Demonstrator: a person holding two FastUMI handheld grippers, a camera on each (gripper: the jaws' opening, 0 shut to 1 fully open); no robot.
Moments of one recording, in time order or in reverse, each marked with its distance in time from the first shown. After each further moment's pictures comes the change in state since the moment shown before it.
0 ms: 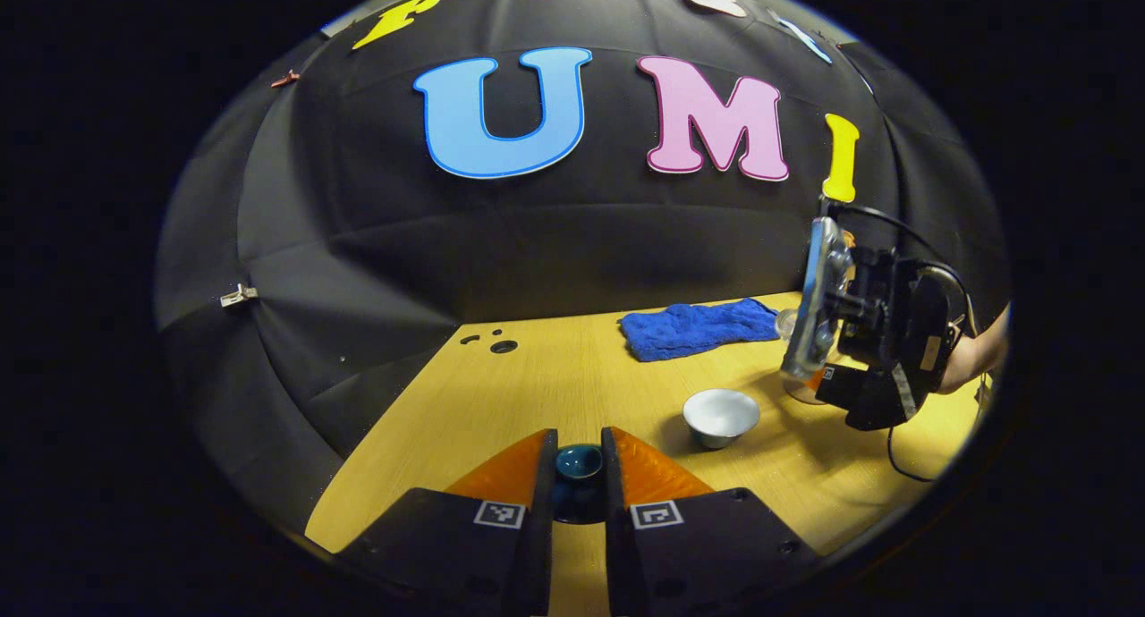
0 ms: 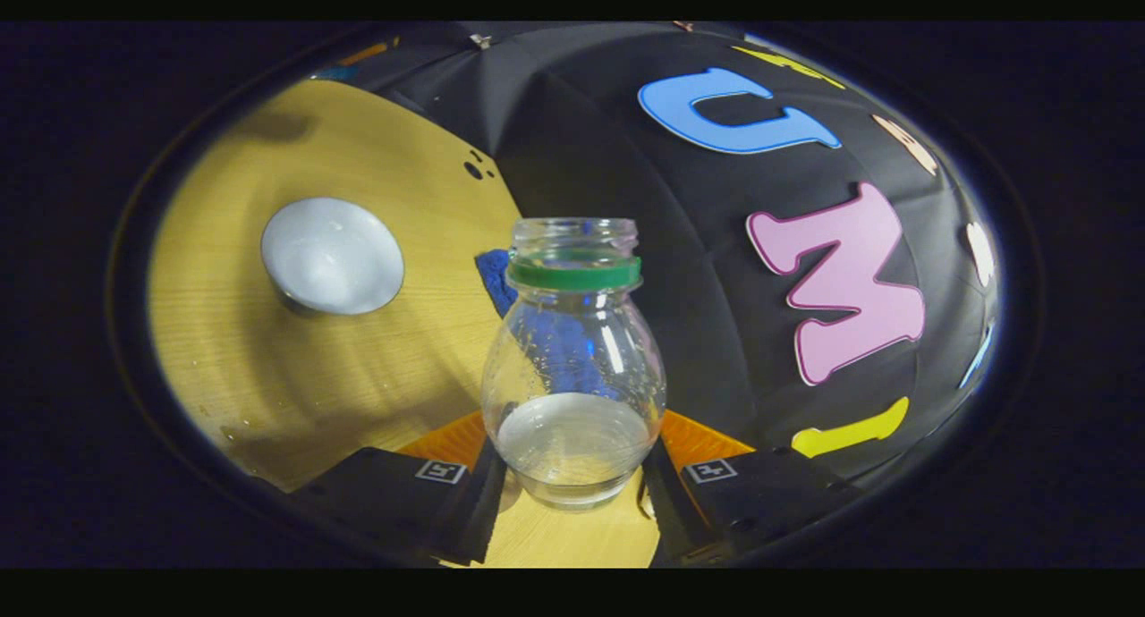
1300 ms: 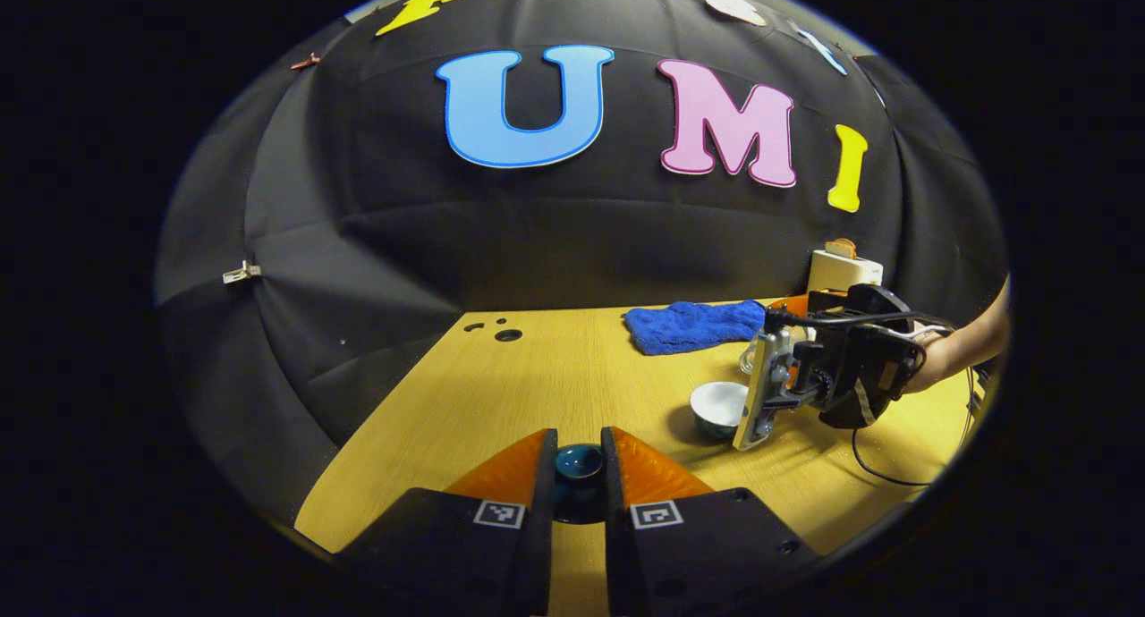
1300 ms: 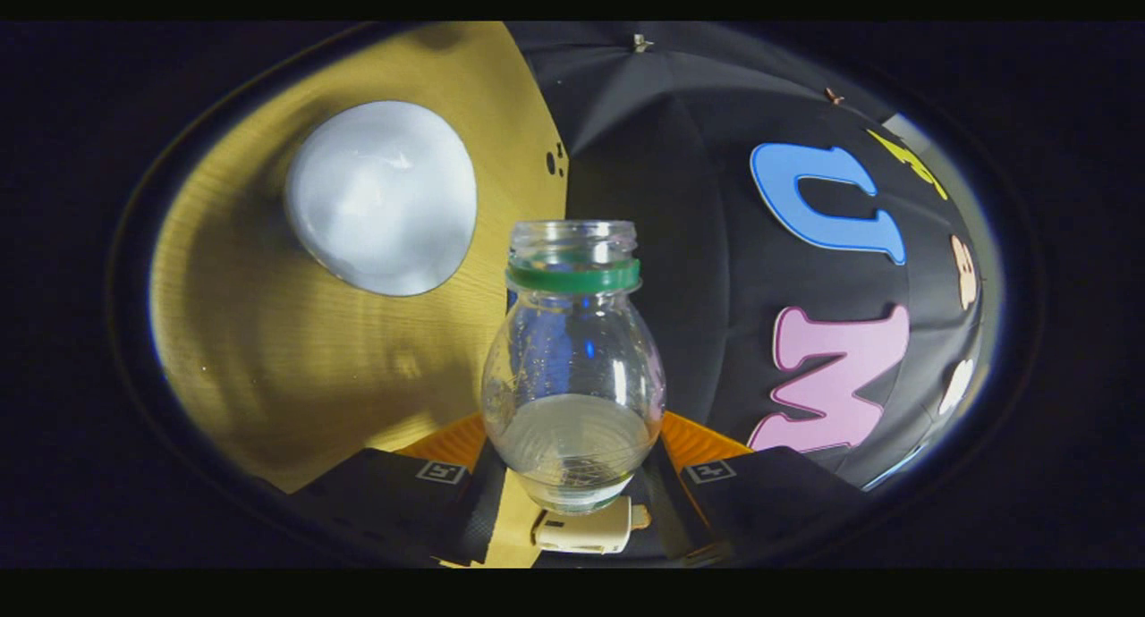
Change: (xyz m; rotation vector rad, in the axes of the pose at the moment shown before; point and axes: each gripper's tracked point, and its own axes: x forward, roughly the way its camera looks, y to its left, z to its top) left arm -0.009 0.016 -0.014 -0.047 0.008 -0.004; right arm 0.038 0.015 0.029 -0.398 -0.106 -0.056
